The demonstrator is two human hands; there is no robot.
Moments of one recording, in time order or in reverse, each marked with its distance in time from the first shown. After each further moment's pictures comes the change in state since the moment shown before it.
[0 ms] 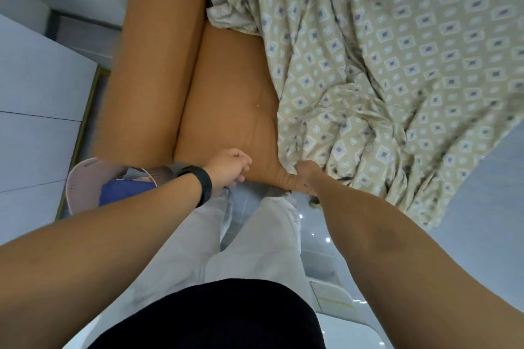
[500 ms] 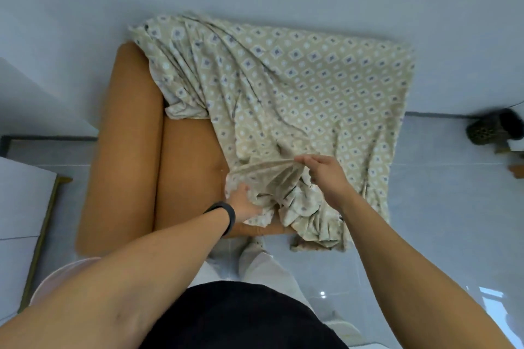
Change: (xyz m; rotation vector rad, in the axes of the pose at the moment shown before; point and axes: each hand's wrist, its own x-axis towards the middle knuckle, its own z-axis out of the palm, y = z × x) left_hand -0.043 0.050 0.020 0.422 -0.261 0.267; right_hand -0.271 -0.039 -0.103 0.603 0.395 -0.495
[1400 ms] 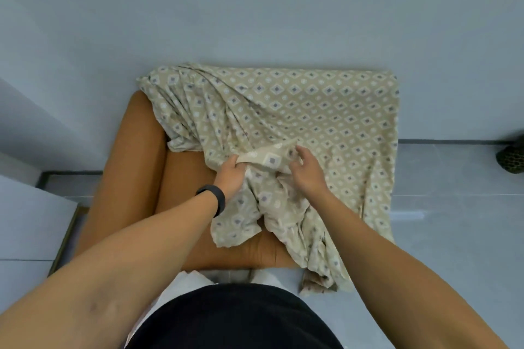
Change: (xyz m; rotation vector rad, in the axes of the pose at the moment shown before) left_hand -0.022 0.142 0.027 -0.169 0.474 0.371; right_hand 0.034 0.001 -0.088 -0.209 0.060 -0.262
